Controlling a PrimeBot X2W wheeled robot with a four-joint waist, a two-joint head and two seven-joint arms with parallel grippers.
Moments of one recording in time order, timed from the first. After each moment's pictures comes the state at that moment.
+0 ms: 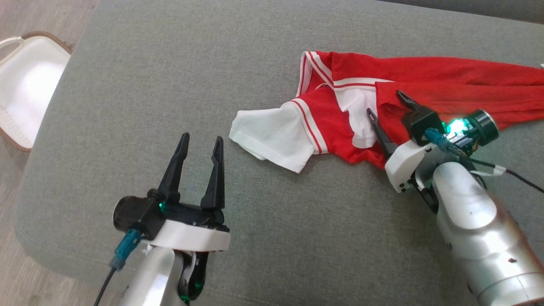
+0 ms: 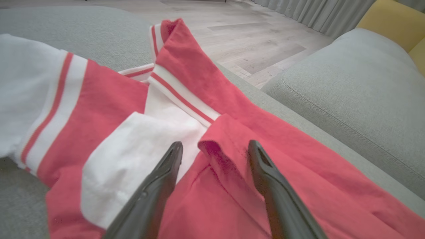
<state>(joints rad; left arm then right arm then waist) -0.21 0.05 -0.32 0.19 -0.34 -0.08 -0.26 -0.62 -0.15 0.29 0.79 -0.18 0.13 -0.15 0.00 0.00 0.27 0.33</state>
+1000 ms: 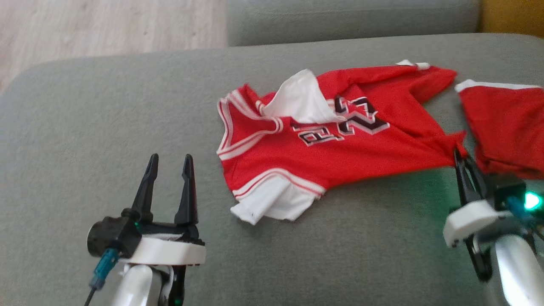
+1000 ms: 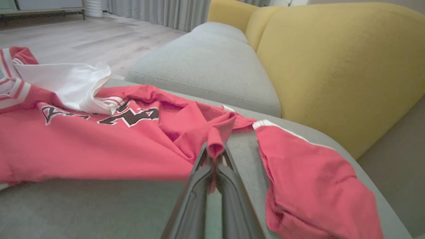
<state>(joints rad) -0.13 0.05 -0.20 0.19 -0.28 -0.08 -0.26 -0.20 -0.14 -0.07 0.39 -0.15 0.13 -0.13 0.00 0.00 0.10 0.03</state>
